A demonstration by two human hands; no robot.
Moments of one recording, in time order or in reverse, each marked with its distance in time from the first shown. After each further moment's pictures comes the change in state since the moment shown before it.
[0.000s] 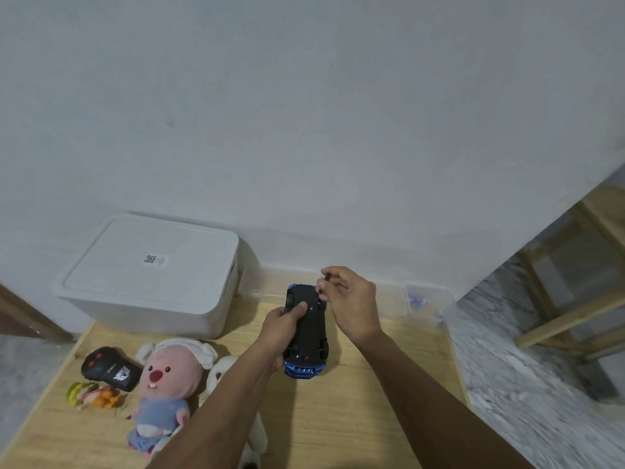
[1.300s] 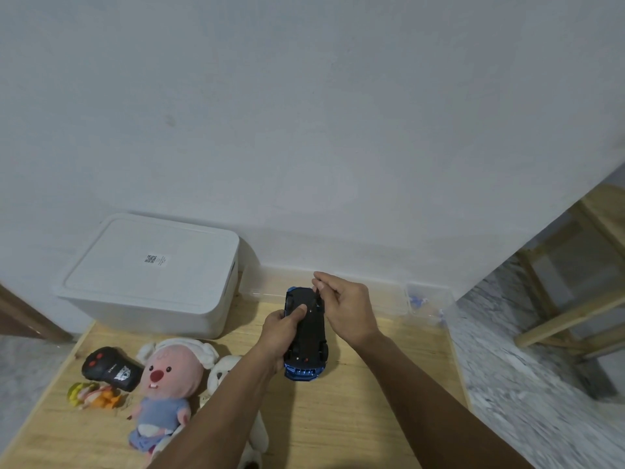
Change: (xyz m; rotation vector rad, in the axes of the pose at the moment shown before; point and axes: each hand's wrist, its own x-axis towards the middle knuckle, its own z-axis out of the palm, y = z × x) left_hand 0.006 -0.009 -0.004 0.041 0.004 0.004; right_hand -0.005 0.003 0.000 -0.324 -0.068 -0.212
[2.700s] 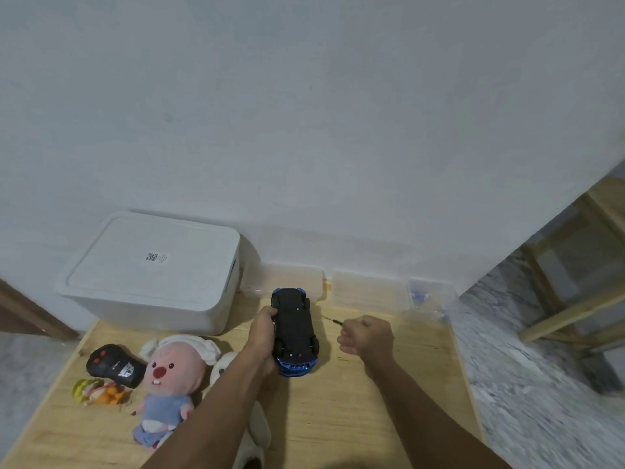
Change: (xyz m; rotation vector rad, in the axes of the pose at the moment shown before) left_hand -0.005 -0.004 -0.018 -0.298 -0.017 -0.145; right_hand -0.036 0.057 -0.002 0.242 0.143 0.803
